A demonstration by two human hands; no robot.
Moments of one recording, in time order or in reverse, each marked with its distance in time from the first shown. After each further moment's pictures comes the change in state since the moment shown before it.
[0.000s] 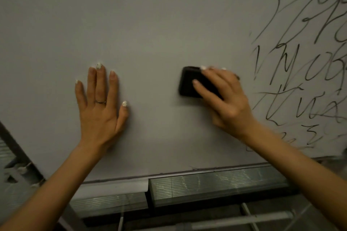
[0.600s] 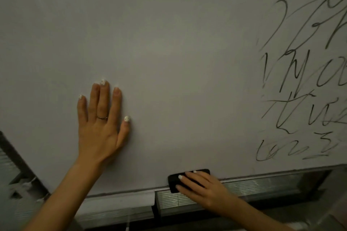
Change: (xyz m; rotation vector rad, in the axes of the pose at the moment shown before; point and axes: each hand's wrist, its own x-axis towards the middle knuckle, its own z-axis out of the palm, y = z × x) left_hand -0.005 -0.008 -0.002 0.036 -0.020 0.081; right_hand -0.172 -0.112 0.057 0.069 -0.403 -0.185
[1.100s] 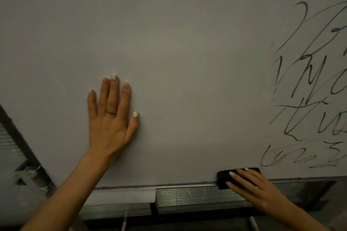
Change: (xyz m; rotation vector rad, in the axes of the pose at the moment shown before) left_hand -0.002 0.003 0.004 -0.003 0.014 -0.046; right_hand -0.088 0.069 -0.046 -0.095 -0.141 0.069
